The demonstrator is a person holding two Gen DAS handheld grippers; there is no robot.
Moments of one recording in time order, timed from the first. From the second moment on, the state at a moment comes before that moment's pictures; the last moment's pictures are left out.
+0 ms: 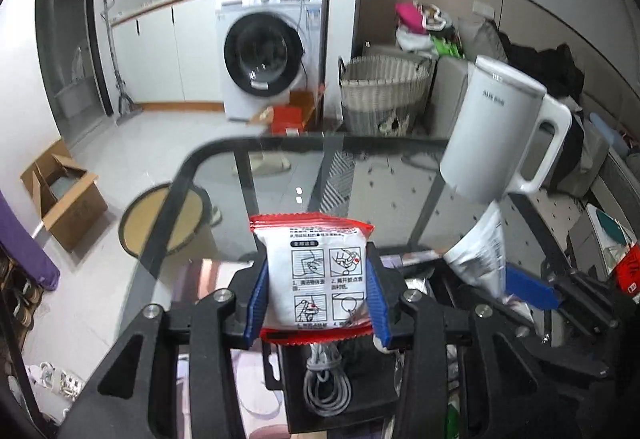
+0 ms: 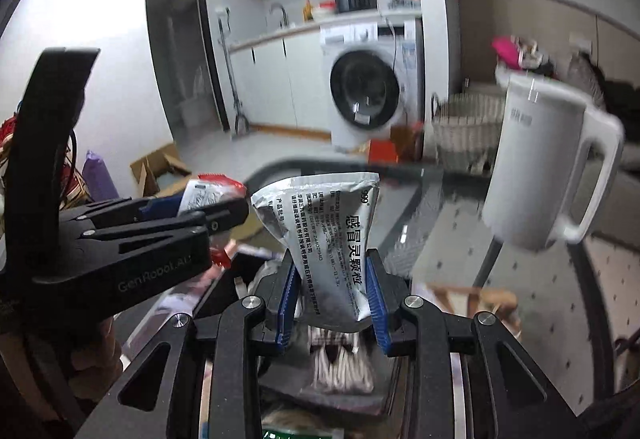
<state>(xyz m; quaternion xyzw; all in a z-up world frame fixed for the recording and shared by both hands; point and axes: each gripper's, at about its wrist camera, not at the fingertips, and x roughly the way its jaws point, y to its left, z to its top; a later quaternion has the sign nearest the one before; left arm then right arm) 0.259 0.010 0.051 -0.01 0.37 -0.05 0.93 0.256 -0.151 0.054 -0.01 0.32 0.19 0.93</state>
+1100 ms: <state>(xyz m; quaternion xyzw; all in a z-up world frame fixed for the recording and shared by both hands) 0.264 0.001 0.016 0.02 0.45 -0.05 0.89 0.281 -0.147 0.002 -0.02 0.43 0.20 0.88</state>
